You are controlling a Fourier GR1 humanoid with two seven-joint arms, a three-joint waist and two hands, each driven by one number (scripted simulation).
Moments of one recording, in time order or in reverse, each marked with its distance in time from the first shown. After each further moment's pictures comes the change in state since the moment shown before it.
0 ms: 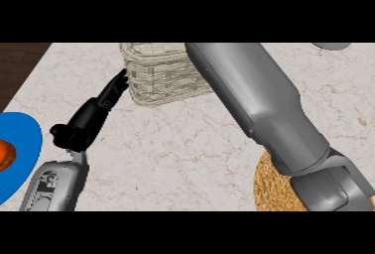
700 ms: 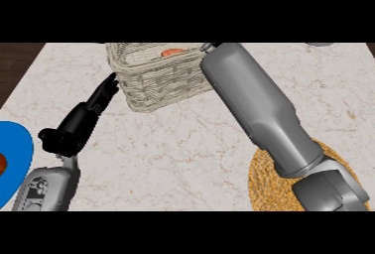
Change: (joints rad) left arm 0.043 0.022 0.028 -0.021 0.006 0.001 0.001; right arm 0.115 -0.001 0.038 0.078 0.115 -0.178 -0.003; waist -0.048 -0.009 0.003
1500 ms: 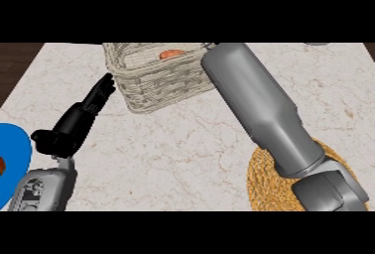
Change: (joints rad) left arm 0.009 0.006 0.014 -0.015 0.009 -0.004 0.003; right arm -0.001 0.002 -0.039 -0.036 0.071 -0.167 0.024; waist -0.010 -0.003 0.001
